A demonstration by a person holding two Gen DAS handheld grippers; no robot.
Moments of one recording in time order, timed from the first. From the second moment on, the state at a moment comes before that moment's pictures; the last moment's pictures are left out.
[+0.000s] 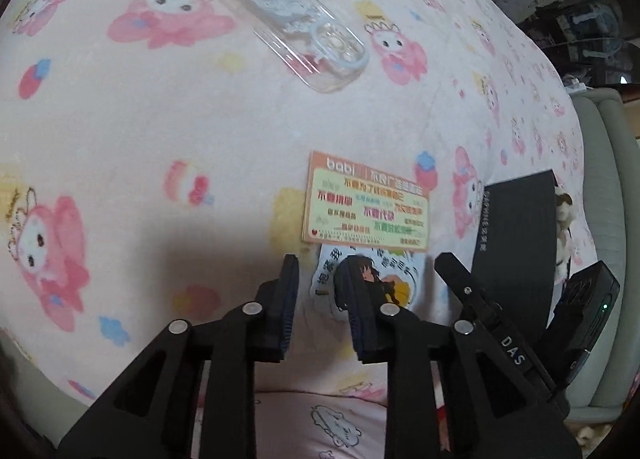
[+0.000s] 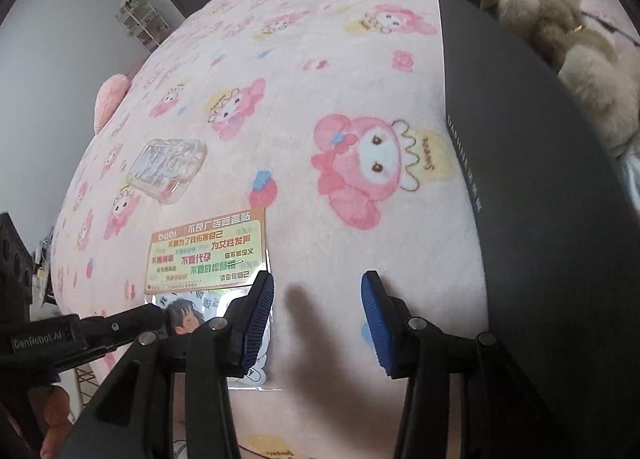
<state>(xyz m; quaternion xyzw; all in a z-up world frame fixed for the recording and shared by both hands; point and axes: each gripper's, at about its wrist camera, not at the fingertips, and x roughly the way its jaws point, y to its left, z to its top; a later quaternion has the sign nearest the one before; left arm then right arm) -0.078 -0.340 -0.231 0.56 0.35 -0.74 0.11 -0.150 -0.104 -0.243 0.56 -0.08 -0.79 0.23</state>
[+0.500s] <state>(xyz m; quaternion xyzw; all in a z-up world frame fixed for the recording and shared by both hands) -0.081 -0.323 -0.236 0.58 0.35 -0.73 0.08 -0.132 -0.143 -0.257 0.58 -0.04 -0.74 0.34</state>
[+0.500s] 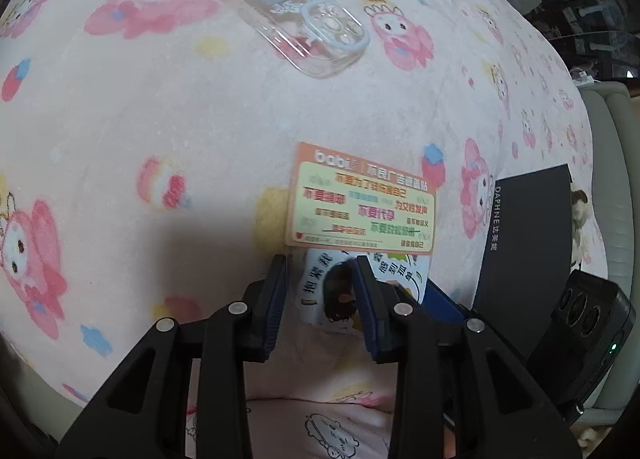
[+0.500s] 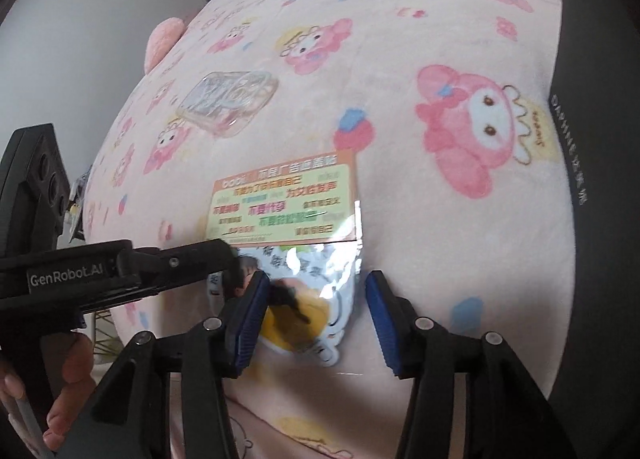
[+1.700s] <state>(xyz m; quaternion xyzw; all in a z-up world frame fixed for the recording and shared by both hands) -0.198 0.019 -0.166 0.60 0.18 -0.77 -0.14 -0.166 0.191 -0.158 0.49 -0.09 -0.85 0.20</state>
